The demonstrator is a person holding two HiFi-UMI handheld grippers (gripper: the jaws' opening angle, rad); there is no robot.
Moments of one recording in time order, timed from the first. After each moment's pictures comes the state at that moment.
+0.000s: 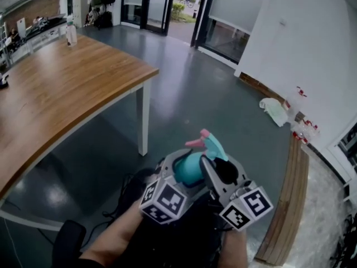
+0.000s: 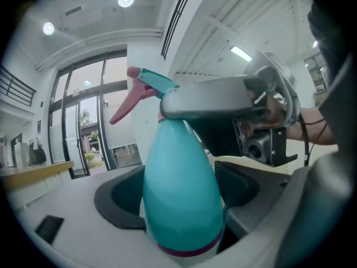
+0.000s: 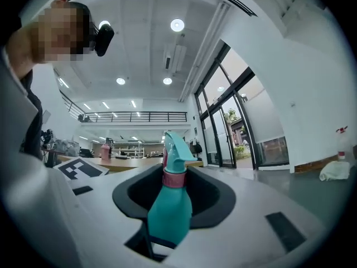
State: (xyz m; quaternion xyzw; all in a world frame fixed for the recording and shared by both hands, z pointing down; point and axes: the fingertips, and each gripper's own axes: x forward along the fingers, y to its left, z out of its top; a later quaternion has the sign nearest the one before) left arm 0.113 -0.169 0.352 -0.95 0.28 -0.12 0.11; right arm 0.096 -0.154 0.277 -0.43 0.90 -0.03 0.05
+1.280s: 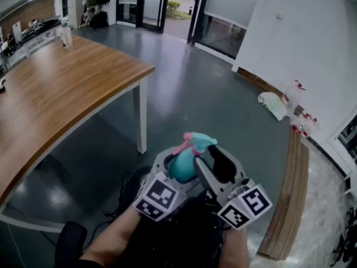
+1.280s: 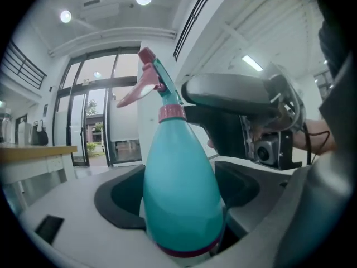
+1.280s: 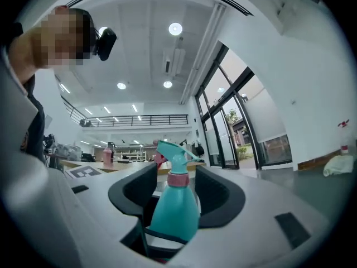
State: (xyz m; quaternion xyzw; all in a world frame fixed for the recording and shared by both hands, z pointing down) left arm 0.097 -0.173 0.354 -0.95 0.30 -0.09 0.04; right arm 0.089 -0.147 0.271 -0.42 0.90 -0.04 0.08
